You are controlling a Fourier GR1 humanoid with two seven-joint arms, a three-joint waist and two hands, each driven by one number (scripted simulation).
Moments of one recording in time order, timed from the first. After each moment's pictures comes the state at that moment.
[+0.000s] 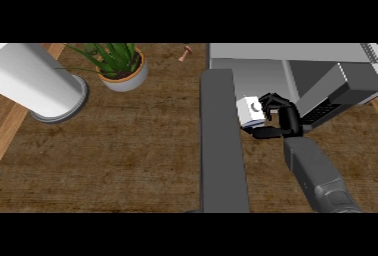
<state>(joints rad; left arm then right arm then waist) 0.51 0.11 0.59 -2.28 0.87 -0.63 0.21 -0.74 -0.16 -0.38 -0.21 0.22 -0.06 -0.94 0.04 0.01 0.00</state>
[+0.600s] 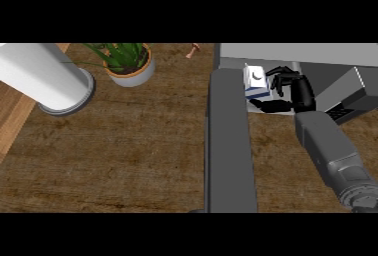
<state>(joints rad) 0.43 0.13 0.58 -2.24 0.86 -0.64 0.22 -0.91 -0.26 -0.37 -0.15 0.25 -0.13 -0.81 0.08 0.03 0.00</state>
